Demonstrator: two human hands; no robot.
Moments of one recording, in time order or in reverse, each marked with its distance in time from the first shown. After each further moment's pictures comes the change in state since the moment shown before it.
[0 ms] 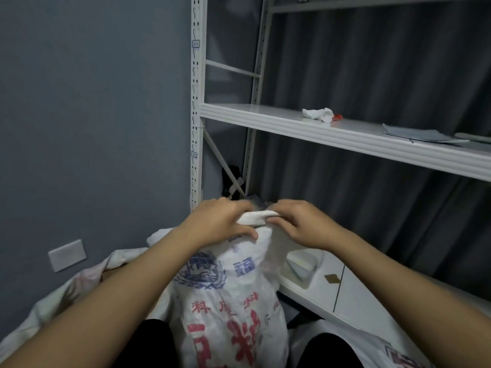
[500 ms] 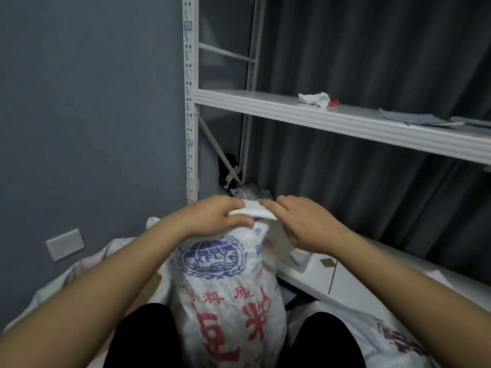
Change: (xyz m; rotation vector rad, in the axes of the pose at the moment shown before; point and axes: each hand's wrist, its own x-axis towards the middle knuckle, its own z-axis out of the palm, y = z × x) left_hand -0.012 -0.002 0.006 -0.349 -0.156 0.008; right_hand -0.026 -0.010 0.017 -0.484 -0.021 -0.074
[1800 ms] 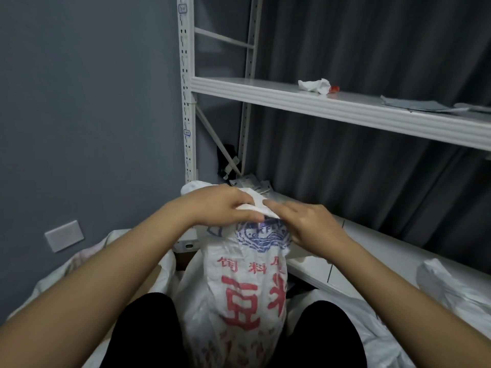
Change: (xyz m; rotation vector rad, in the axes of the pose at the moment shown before) left_hand 0.009 0.010 -0.001 0.035 -0.123 0.081; right_hand -0.025 -0.008 0.019 0.147 0.166 0.055
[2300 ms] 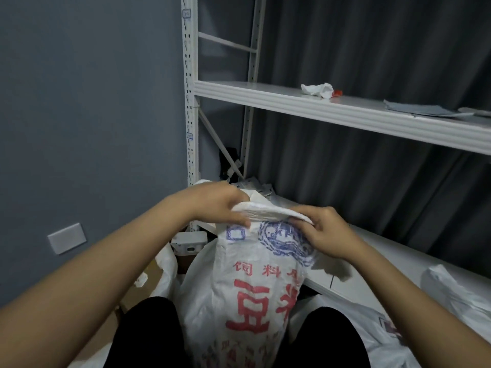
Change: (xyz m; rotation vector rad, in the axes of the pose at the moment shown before) left_hand 0.004 -0.014 -0.013 0.255 0.007 0.011; right_hand -0.010 0.018 -0.003 0.549 -0.063 0.404
